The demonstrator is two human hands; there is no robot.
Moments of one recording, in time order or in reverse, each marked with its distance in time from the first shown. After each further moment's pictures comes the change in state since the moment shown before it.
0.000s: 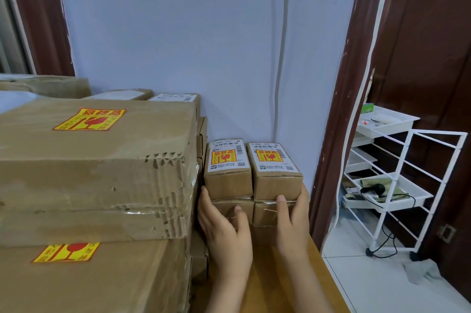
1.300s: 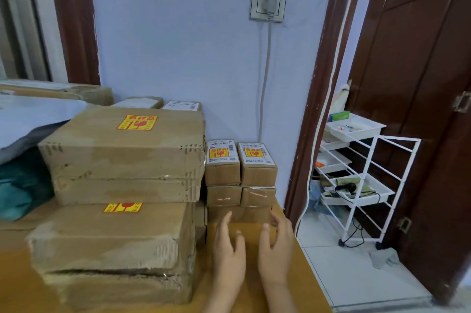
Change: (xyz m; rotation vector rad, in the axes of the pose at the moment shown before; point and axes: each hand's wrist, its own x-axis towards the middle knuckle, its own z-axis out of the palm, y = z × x) left_hand -0.067 0.007 -0.056 -0.071 -0.456 -0.198; right_hand -0.095 -0.022 -0.026 -0.305 0.126 -0.007
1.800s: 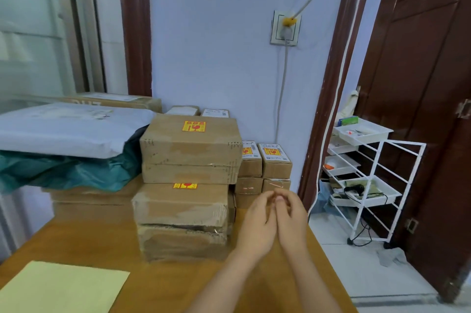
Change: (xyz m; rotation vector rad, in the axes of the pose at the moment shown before) left_hand -0.042 0.101 -0.072 0.028 -0.289 0.174; right_hand -0.030 -0.119 -0.046 0.171 -0.169 -0.005
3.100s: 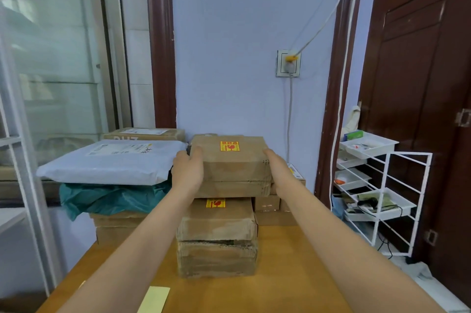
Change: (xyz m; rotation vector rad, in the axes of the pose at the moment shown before) left_hand 0.036 0.097 -0.213 -0.025 0.443 -0.308; right_hand 0.063 -0.150 0.048 0.229 -0.306 0.462
